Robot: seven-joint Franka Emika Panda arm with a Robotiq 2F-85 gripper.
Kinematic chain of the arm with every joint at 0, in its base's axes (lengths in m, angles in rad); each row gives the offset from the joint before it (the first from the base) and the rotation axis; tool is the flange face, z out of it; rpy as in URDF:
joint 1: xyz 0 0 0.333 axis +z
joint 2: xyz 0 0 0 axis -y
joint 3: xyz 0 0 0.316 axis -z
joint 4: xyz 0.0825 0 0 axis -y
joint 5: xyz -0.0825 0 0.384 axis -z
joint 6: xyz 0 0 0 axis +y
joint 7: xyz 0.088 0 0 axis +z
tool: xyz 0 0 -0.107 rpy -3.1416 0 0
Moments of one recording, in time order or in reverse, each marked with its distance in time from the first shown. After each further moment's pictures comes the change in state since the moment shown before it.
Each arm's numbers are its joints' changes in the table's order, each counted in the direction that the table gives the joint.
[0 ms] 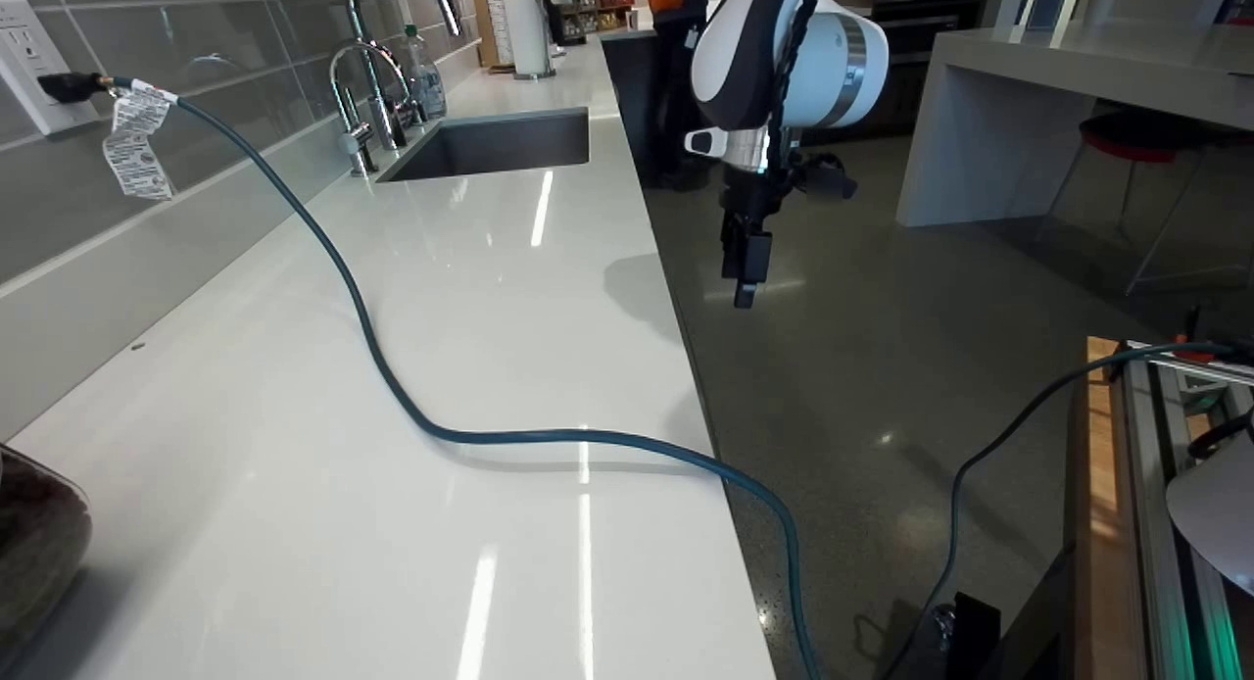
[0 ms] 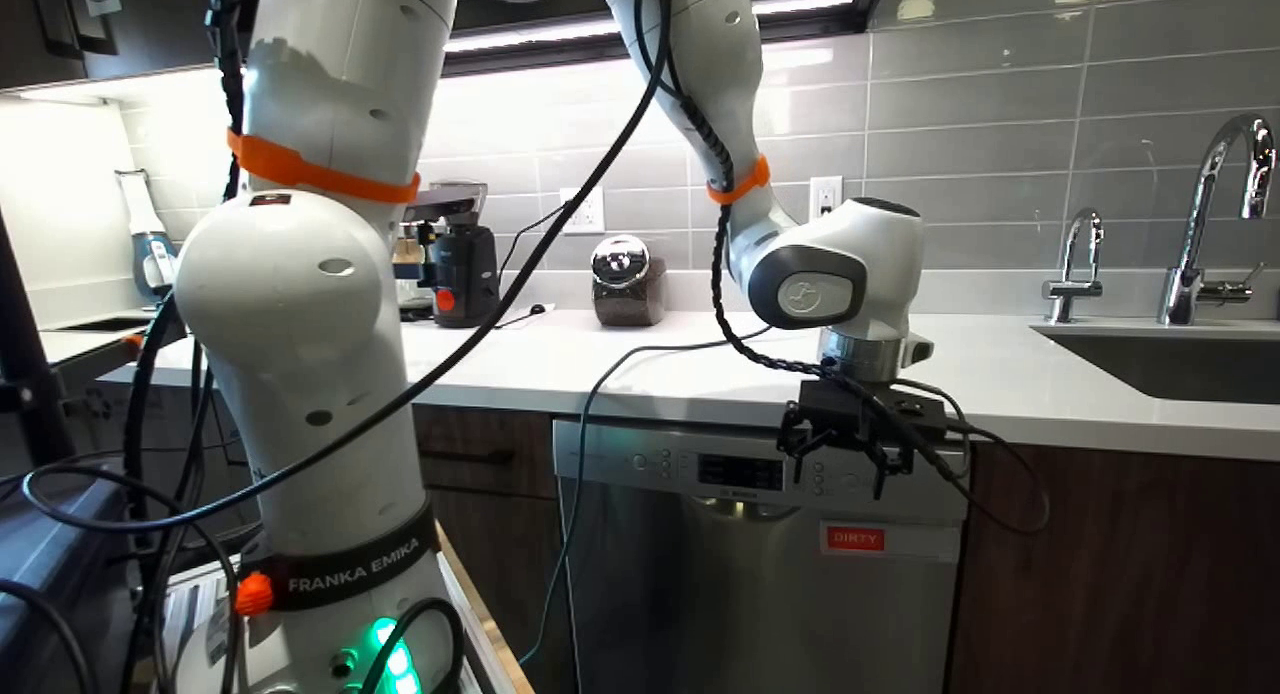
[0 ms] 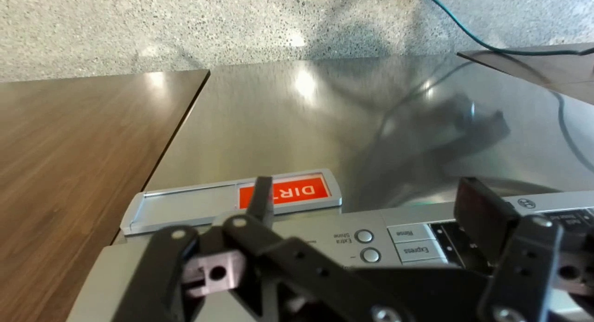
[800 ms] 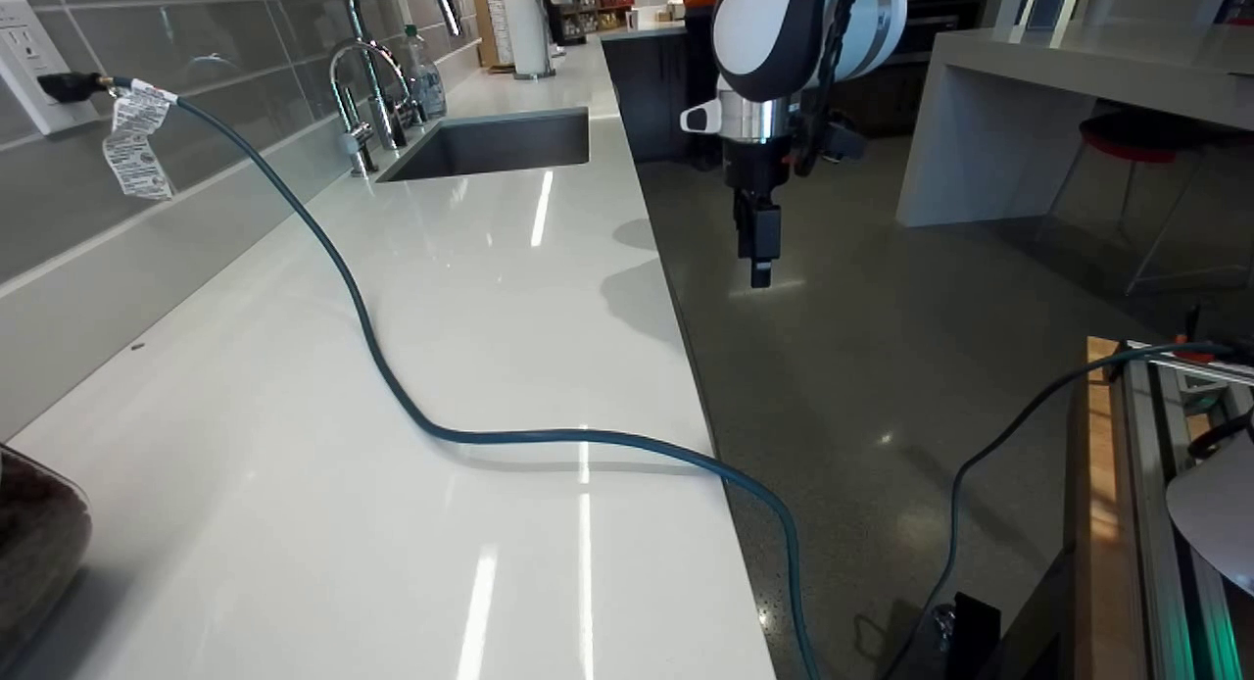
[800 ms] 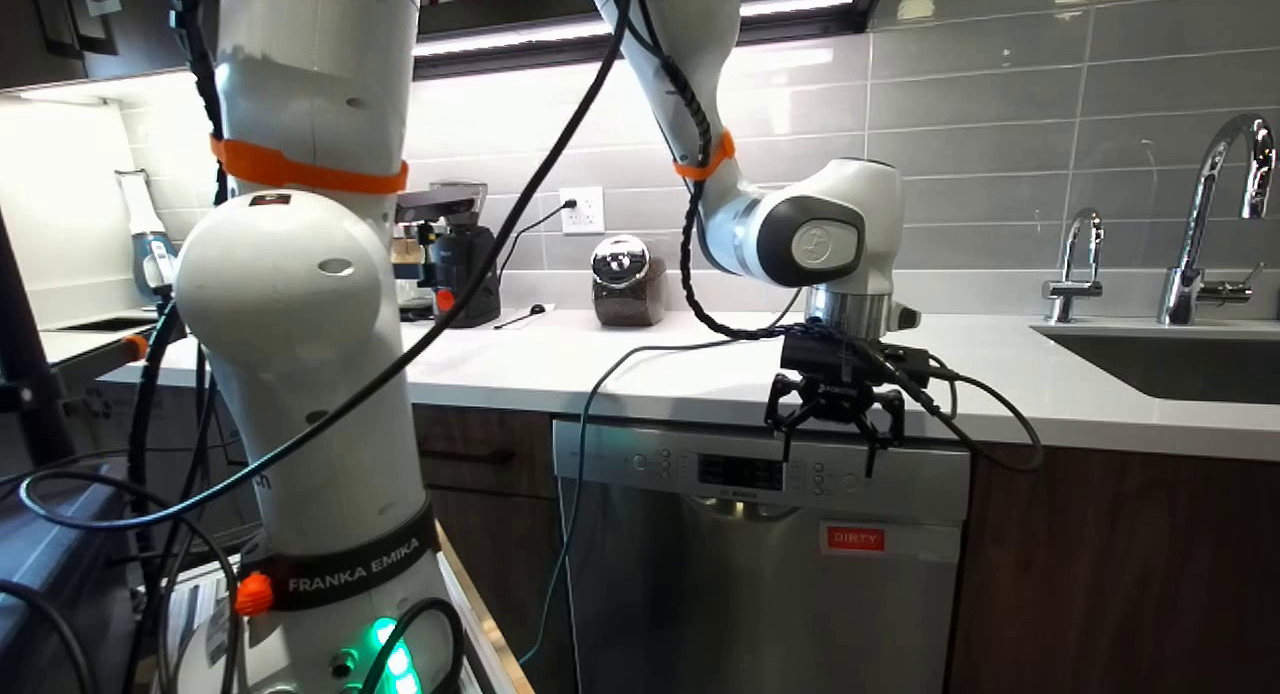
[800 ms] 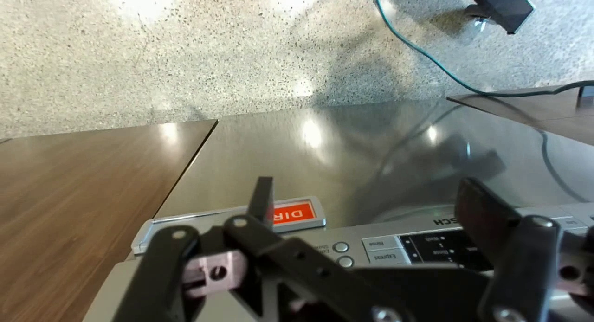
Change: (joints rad) arm 0.000 0.118 -0.001 -0.029 0.330 0.135 -0.328
